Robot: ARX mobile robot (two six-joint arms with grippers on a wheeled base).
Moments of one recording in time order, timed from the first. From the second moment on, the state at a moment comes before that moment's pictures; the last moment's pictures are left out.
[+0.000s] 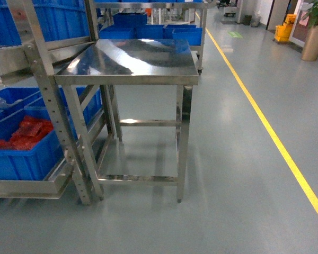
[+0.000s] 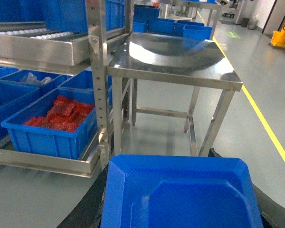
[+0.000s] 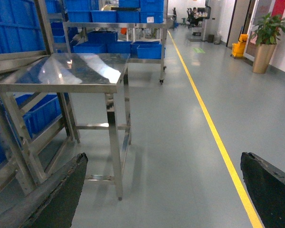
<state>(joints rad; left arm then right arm) -0.41 0.54 0.21 0.22 -0.50 -0.16 0.00 0.00 0.01 0.00 0.00 0.00</state>
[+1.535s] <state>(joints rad) -0.41 0.54 0.21 0.22 -0.50 -0.16 0.00 0.00 0.01 -0.01 0.00 0.00</state>
